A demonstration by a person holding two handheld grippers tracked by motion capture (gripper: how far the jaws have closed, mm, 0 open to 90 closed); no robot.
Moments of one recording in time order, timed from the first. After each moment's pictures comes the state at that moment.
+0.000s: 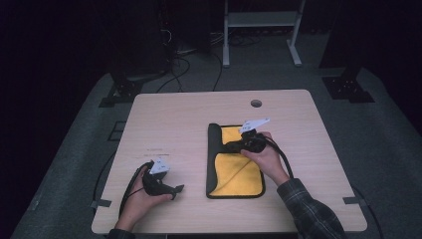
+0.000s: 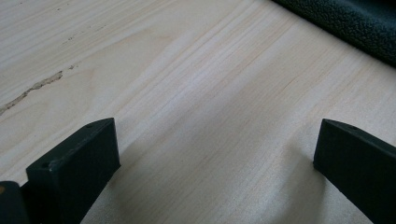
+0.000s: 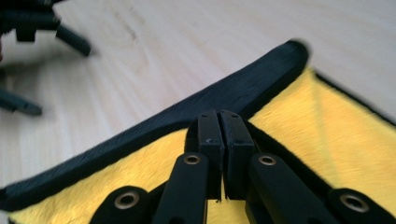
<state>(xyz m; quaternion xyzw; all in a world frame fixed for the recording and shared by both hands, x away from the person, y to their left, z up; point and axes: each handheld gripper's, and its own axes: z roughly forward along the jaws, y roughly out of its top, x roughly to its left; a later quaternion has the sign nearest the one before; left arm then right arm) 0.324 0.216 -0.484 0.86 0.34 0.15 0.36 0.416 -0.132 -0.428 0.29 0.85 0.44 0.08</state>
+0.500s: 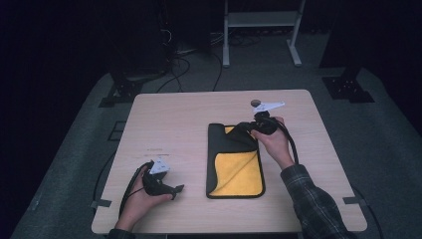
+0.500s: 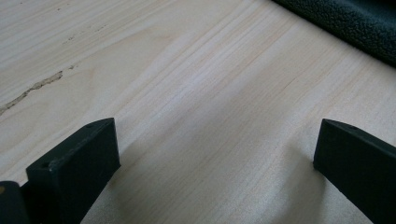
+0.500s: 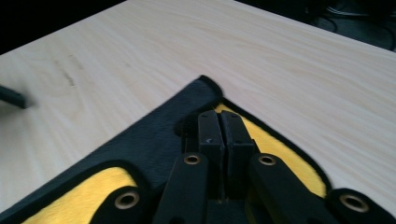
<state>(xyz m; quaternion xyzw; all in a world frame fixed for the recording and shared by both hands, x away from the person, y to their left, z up) 0.324 0.216 -0.484 0.86 0.34 0.15 0.36 0.458 -0.169 -0.409 0.36 0.81 0.46 0.12</state>
